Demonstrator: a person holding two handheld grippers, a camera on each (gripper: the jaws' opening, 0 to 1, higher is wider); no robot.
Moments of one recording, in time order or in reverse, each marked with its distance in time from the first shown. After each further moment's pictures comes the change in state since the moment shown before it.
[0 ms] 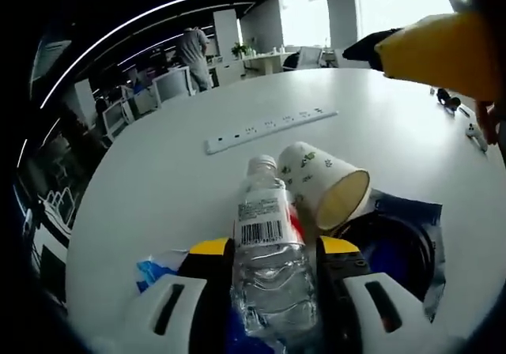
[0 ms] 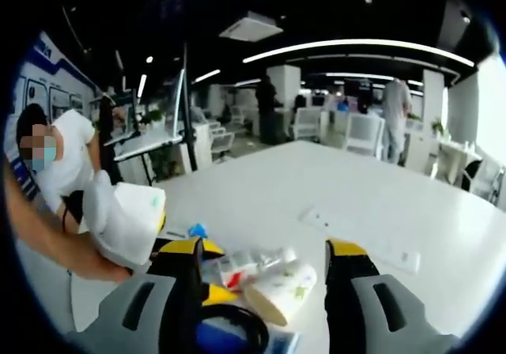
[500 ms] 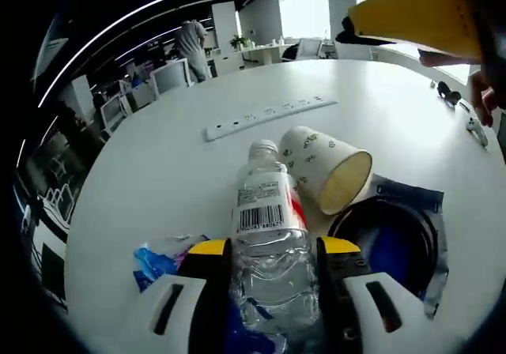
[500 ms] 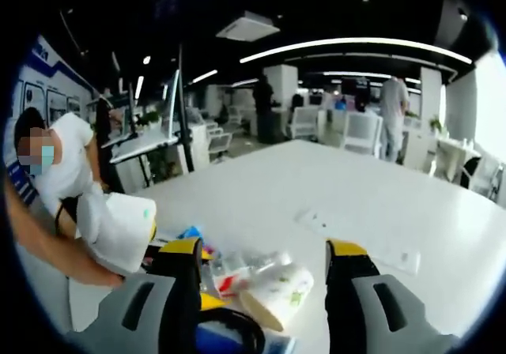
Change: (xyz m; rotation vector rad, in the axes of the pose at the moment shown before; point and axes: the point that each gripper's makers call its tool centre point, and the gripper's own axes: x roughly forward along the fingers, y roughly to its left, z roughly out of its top) left arm -0.005 0.000 -0.014 0.002 0.040 -0.015; right arm 0.013 -0.012 -0.001 0.014 0.008 -0.012
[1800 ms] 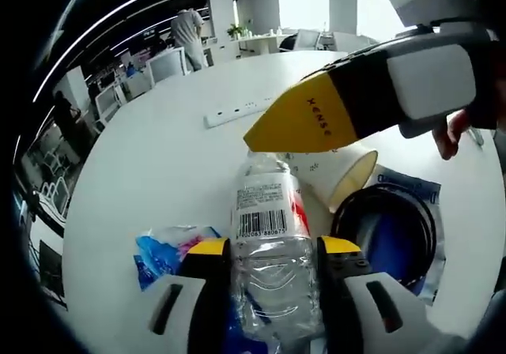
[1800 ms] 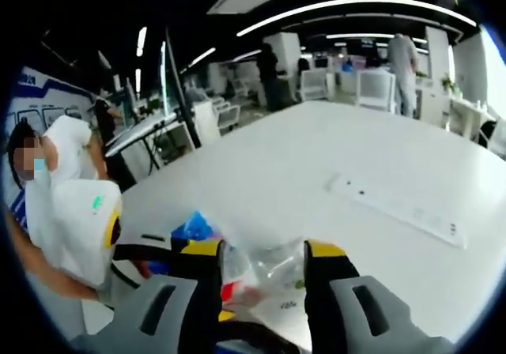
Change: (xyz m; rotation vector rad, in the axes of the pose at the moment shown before) left arm 0.003 0.011 -0.010 -0.024 0.066 -0.026; right arm 0.060 0.030 -0.043 0.136 0.181 0.095
